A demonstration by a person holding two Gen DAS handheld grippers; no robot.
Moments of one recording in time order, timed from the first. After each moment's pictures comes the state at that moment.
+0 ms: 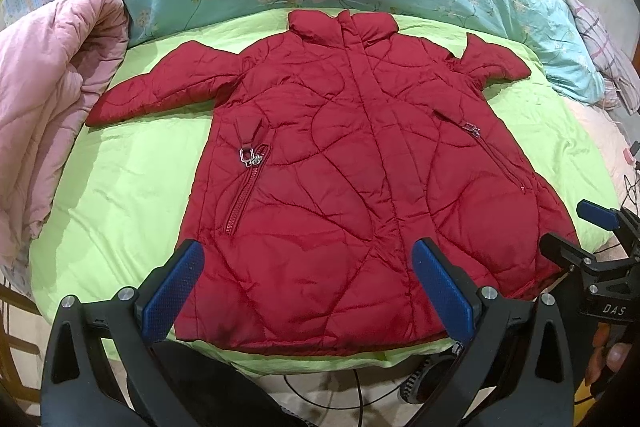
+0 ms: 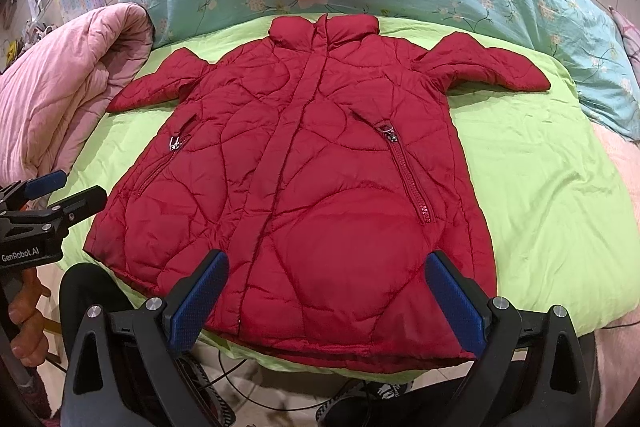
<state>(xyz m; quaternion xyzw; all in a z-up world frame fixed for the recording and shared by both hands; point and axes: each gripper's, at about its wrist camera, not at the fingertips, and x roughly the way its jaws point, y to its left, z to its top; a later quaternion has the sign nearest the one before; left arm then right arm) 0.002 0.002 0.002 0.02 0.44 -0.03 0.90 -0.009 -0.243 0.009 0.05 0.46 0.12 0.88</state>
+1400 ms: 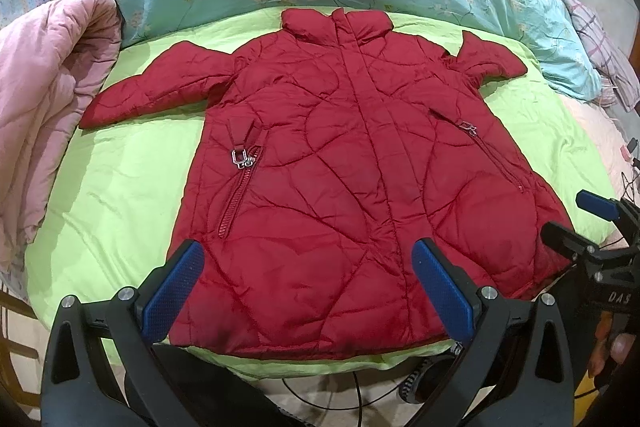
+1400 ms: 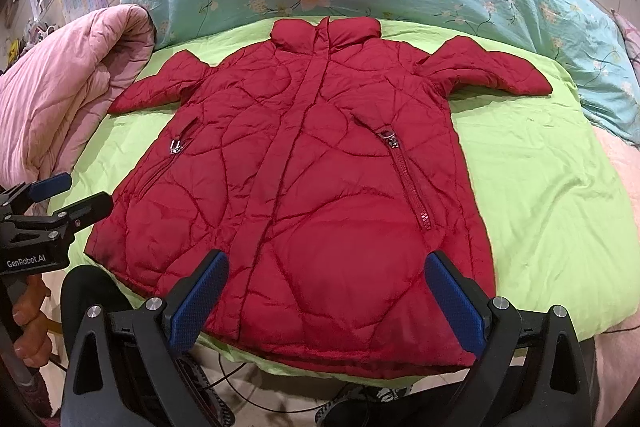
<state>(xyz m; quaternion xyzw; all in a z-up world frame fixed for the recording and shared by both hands) 0.008 -0.003 -0.001 0.03 0.46 -0.03 0.89 -0.006 -0.244 0.012 0.05 0.46 0.12 0.88</state>
